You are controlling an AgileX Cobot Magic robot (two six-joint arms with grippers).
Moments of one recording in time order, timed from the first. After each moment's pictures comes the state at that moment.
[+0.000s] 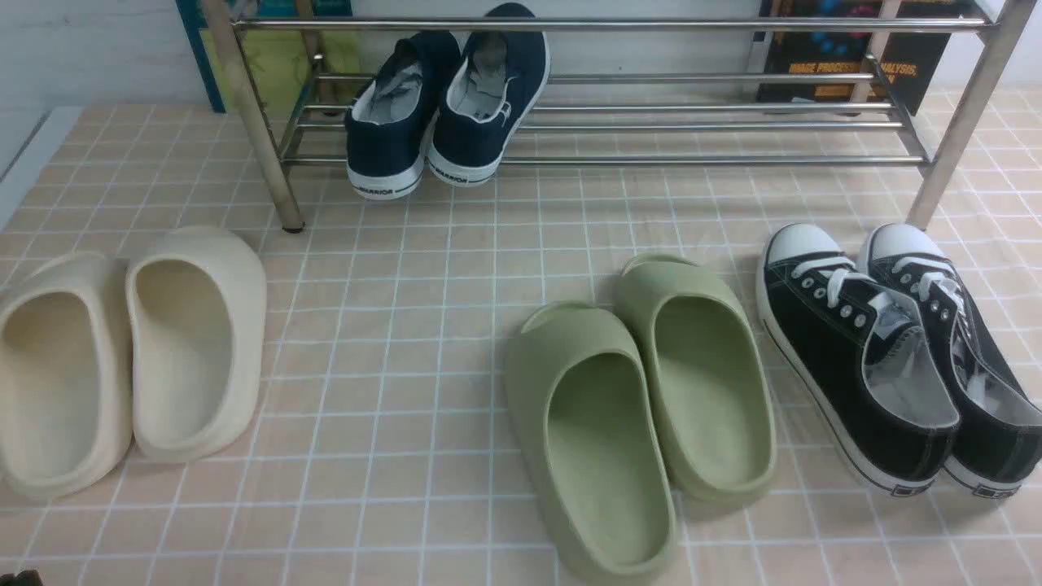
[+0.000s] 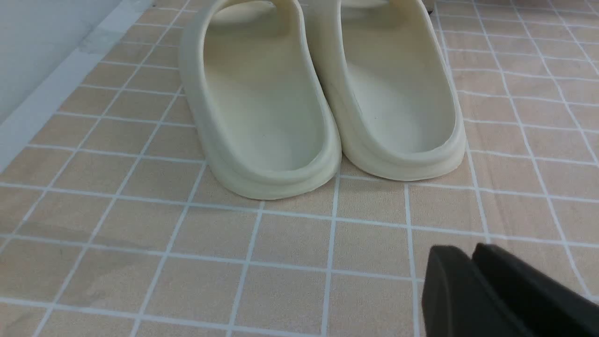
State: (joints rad) right arm -0.02 -0.01 0.02 -0.03 0.36 0.11; left arm 0.05 -0.01 0.02 0.10 0.37 -0.11
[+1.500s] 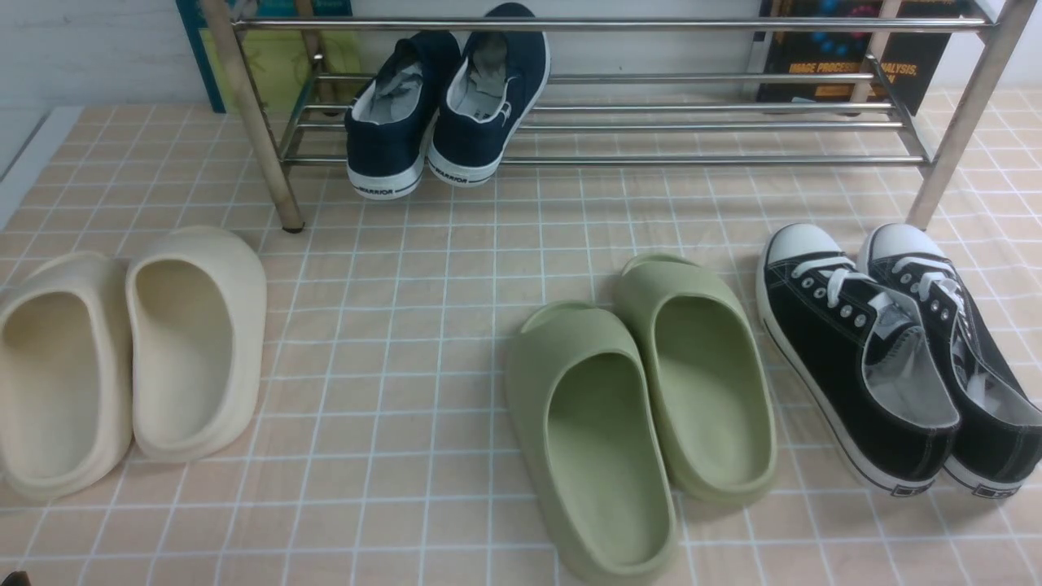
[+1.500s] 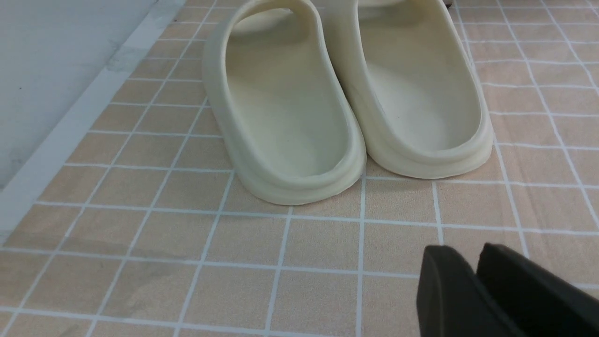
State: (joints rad) right arm -0.02 -0.01 0.02 -0.03 0.36 0.11; left arm 0.05 -0.01 0.02 0.18 0.37 -0.11
